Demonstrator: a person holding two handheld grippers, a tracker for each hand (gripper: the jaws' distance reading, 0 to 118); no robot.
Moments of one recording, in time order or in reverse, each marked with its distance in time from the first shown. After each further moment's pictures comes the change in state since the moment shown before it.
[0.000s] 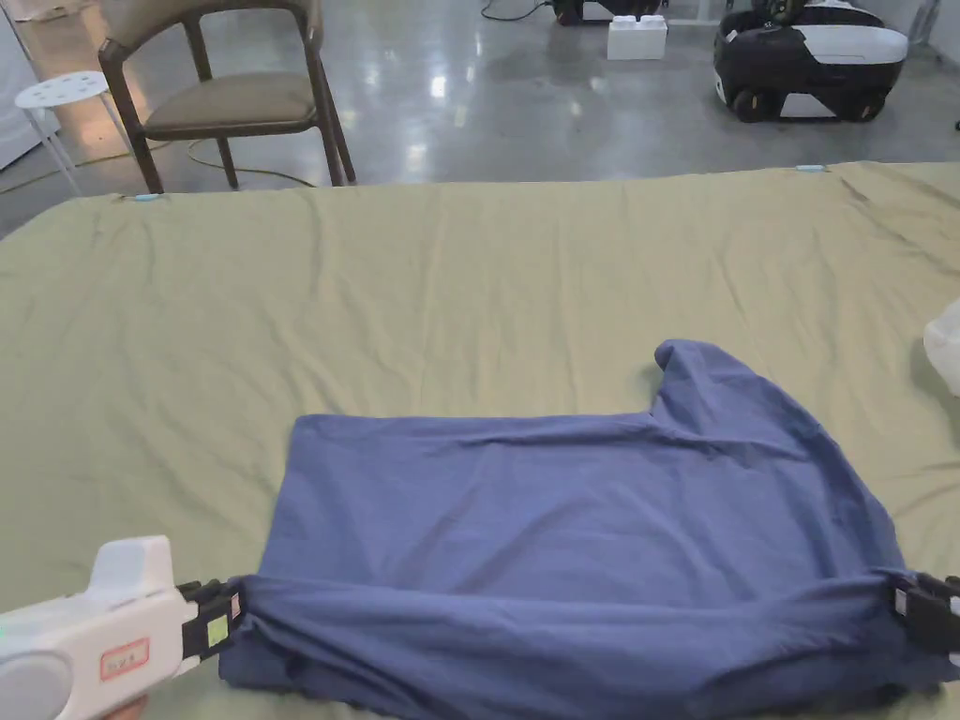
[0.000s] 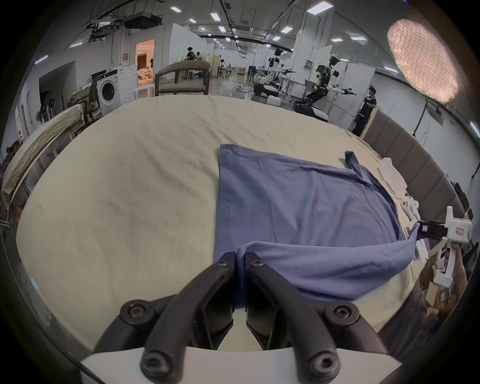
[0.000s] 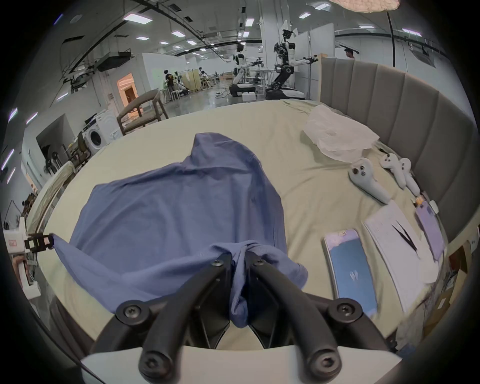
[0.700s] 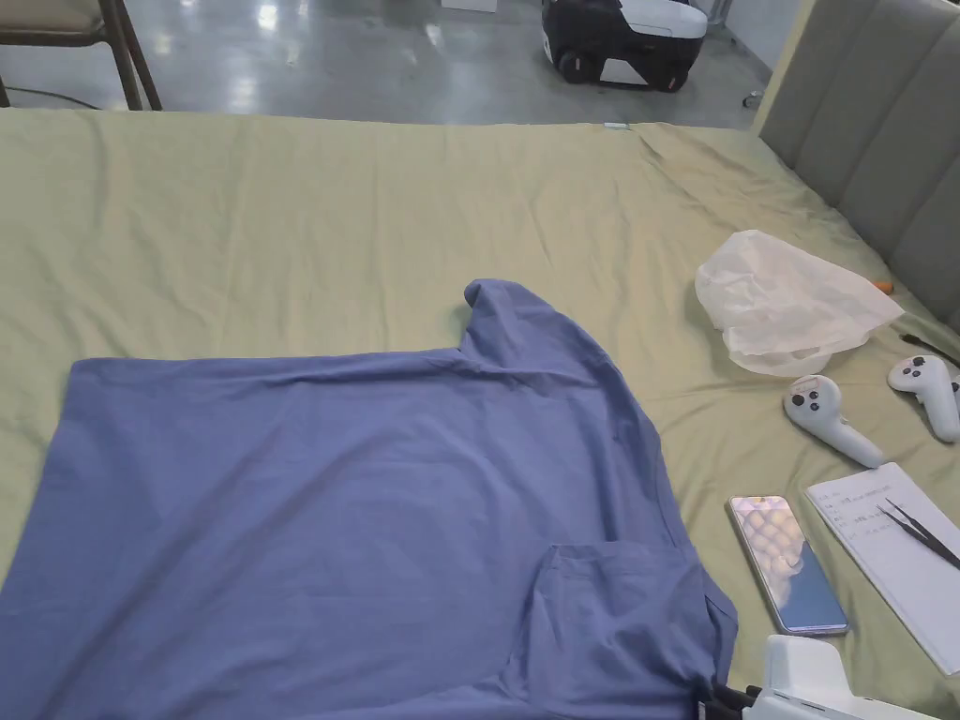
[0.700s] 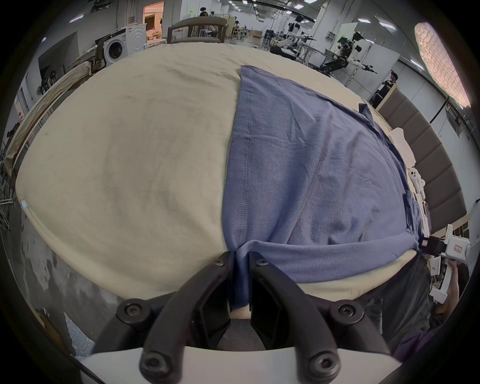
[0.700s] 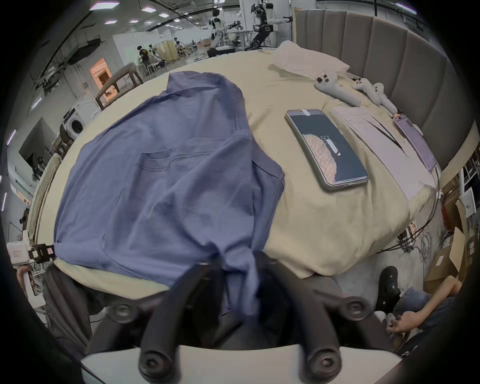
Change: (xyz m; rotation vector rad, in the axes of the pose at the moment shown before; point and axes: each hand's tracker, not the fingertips) left arm 0.009 -0.128 0.043 -0.244 0.034 0.075; right arm 0.033 -0.147 0.058 -0.222 -0.044 -0.065
